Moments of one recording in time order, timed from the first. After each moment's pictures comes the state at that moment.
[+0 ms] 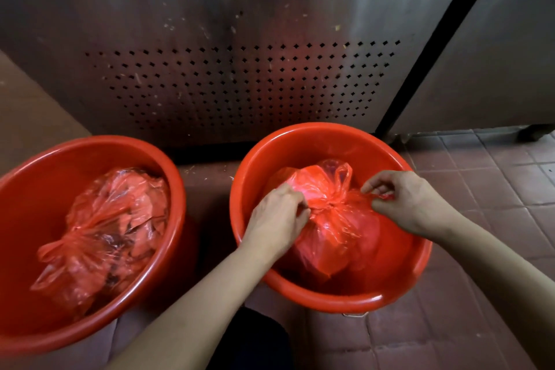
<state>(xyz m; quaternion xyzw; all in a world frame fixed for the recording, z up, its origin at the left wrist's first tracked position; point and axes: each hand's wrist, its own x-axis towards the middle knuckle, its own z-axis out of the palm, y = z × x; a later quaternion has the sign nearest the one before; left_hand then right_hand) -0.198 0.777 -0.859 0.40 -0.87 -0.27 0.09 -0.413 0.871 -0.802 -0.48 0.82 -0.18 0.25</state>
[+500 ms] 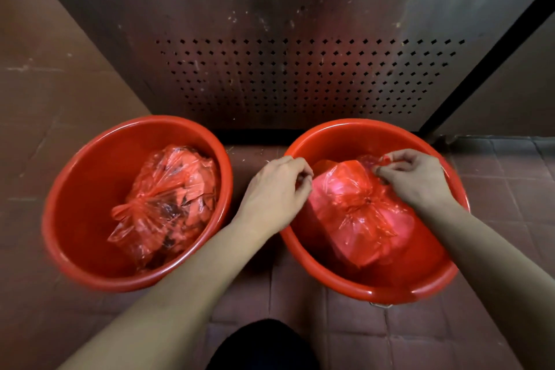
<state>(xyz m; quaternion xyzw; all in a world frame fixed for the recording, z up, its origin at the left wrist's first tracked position) -0.141 0.752 -0.795 0.45 -0.84 -0.27 0.16 -0.374 0.814 -0.804 -0.28 0.82 -0.38 0.33</state>
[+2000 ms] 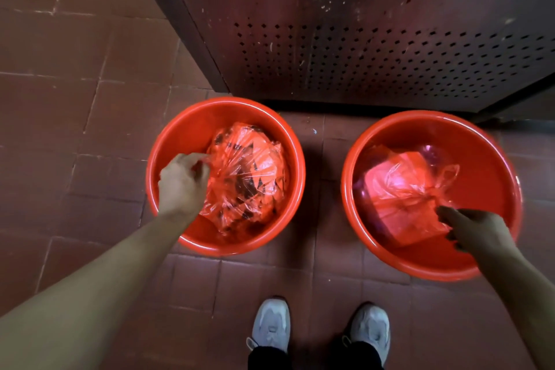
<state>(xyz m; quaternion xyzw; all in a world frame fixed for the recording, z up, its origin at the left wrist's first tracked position) 0.125 0.673 -0.773 0.69 -0.67 -0.24 0.13 -0.302 0.848 -0.745 -0.17 0.90 -0.18 0.37</state>
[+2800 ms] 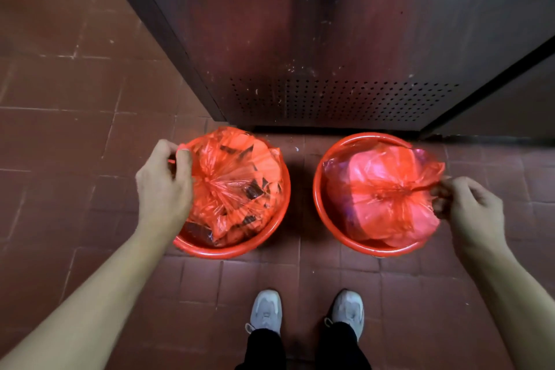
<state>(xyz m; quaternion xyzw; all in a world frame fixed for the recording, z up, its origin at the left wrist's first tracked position) 0.083 0.707 -0.562 0.68 -0.64 -0.22 0.28 -0.306 0.865 -0.587 -0.16 0.80 -0.49 0.32</state>
